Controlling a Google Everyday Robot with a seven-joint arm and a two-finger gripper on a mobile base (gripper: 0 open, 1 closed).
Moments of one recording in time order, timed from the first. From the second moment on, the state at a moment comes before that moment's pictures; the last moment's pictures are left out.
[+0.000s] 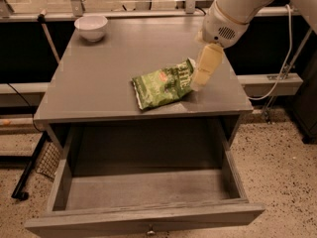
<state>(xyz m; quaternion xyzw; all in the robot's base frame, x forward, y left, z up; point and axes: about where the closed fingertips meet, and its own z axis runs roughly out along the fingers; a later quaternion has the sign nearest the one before) 0.598 -0.106 0.927 -0.64 0.74 0.07 0.20</state>
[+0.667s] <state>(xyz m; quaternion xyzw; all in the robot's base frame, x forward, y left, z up) 0.637 -0.093 0.904 -0.63 0.74 0.09 0.21</state>
